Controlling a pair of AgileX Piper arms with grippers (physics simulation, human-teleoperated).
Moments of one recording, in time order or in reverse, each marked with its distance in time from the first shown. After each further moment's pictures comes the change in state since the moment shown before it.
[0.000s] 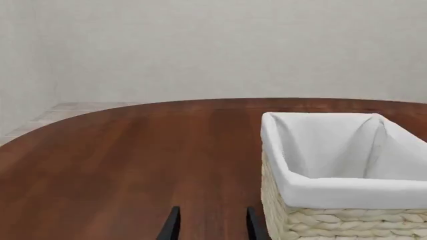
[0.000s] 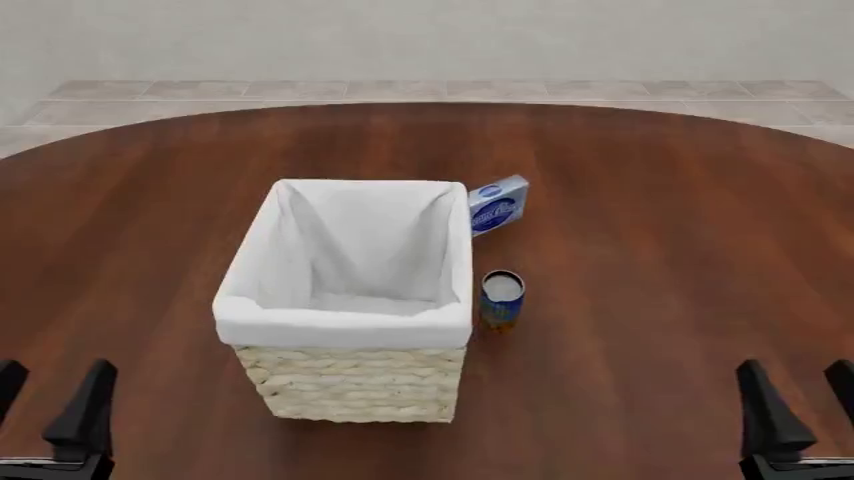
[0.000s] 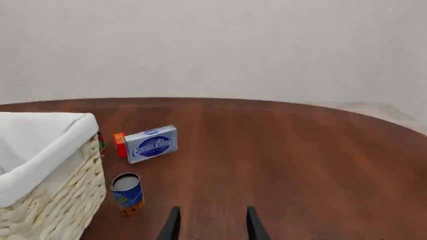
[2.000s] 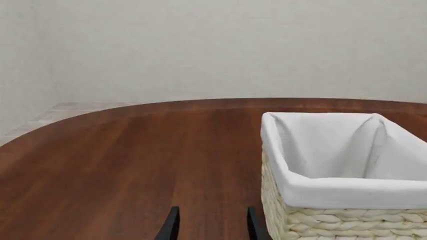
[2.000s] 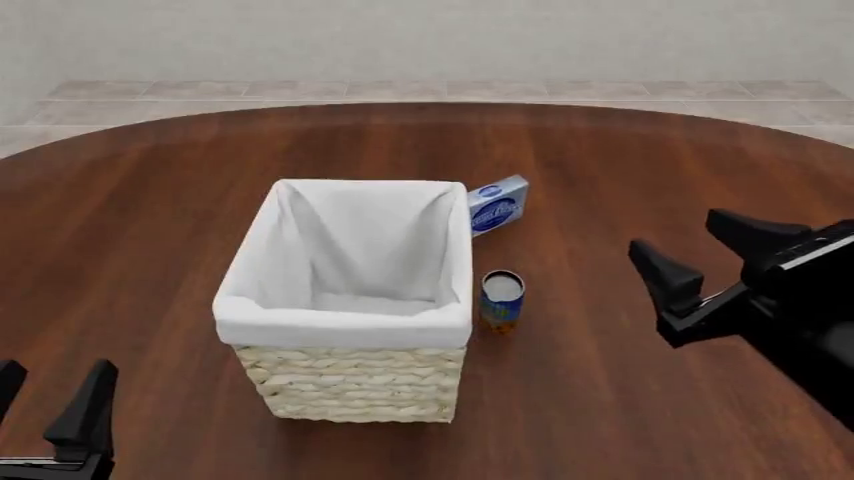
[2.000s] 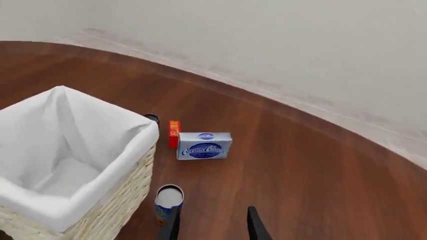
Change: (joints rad) left arm 0.000 0.000 0.000 0.000 0.000; right arm 0.306 0.729 -0.474 -0.059 -0.183
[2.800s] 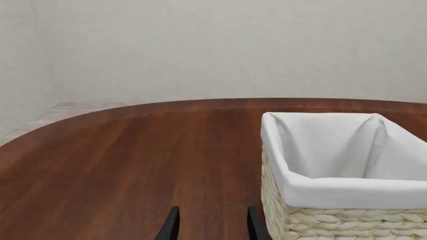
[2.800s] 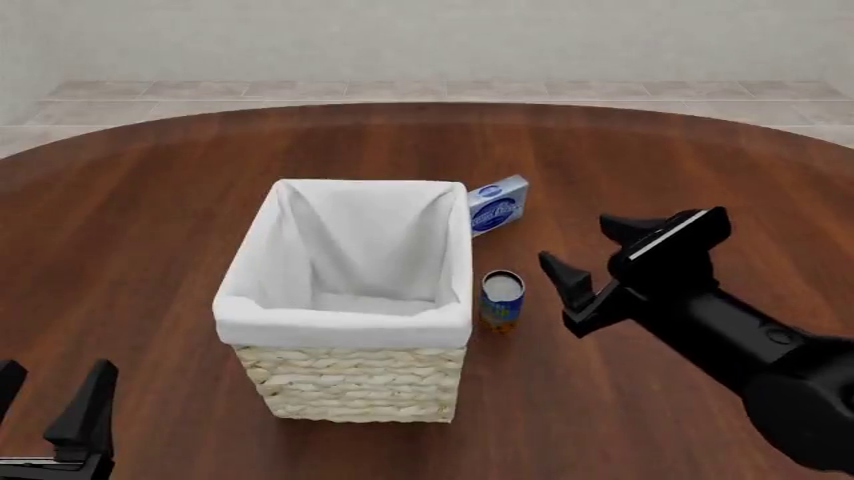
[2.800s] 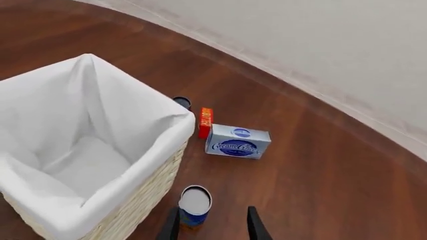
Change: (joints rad) left arm 0.000 0.000 0.000 0.000 0.000; right arm 0.133 0.362 -0.044 -0.206 -0.066
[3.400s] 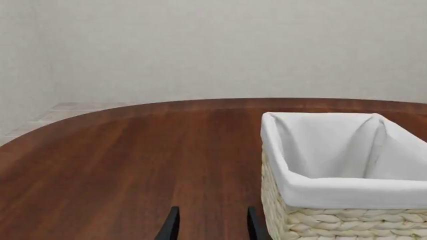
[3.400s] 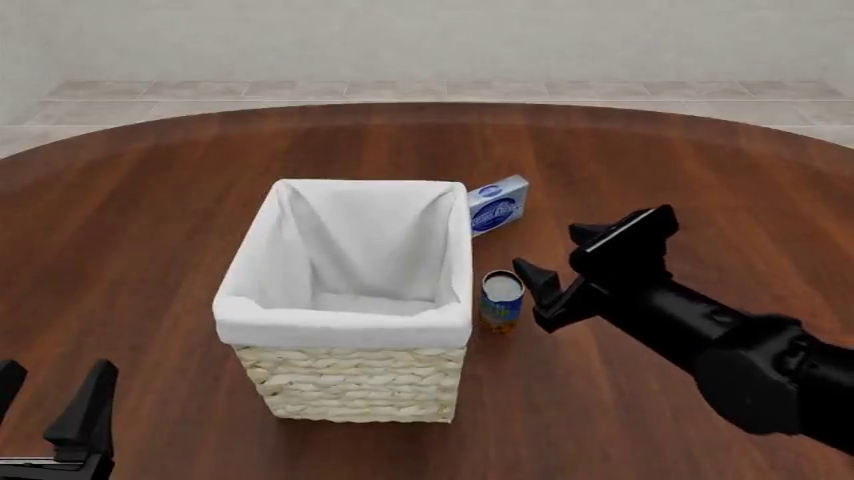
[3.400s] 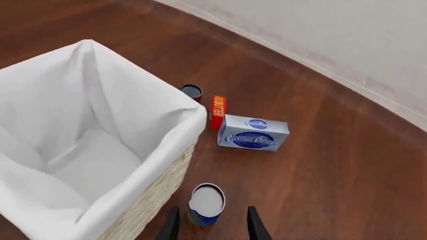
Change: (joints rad) left arm 0.000 0.000 0.000 0.000 0.000; right arm 0.026 0.150 -0.055 -0.012 0.033
